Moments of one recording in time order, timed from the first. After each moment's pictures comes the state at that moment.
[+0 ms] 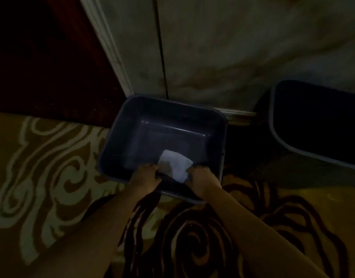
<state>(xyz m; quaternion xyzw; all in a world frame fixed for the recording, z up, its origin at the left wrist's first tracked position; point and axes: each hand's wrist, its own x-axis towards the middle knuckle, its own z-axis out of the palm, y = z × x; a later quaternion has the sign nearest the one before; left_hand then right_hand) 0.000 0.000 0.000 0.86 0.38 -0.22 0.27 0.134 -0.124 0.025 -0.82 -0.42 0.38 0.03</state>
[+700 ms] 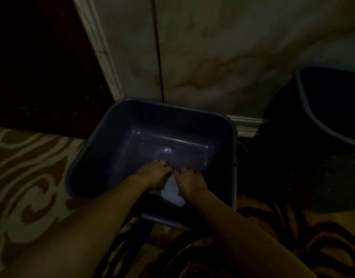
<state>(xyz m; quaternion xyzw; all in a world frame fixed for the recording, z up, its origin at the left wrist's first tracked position) 0.066 0.055 -0.099 0.95 0.17 -0.23 0.12 0.150 -0.065 -0.090 -0.81 -0.54 0.22 -0.06</state>
